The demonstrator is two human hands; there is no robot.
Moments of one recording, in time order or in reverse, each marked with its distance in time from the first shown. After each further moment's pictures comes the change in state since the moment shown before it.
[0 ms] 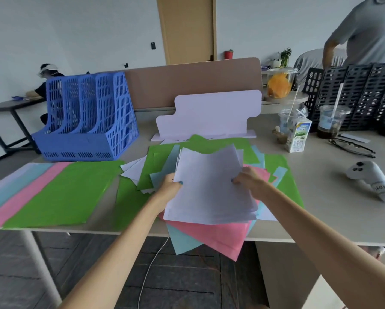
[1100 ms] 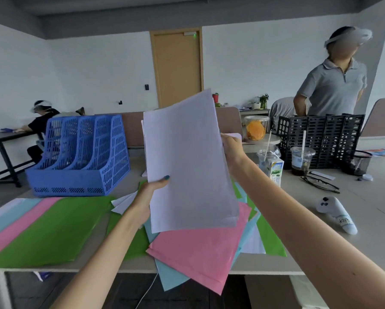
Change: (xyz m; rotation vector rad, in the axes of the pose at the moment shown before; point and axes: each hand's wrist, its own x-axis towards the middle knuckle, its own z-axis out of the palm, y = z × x) left_hand -0.040 0.090 -0.041 -0.548 -0.049 0.108; right_hand -0.041 -0.173 -0.028 0.493 0.010 -0.369
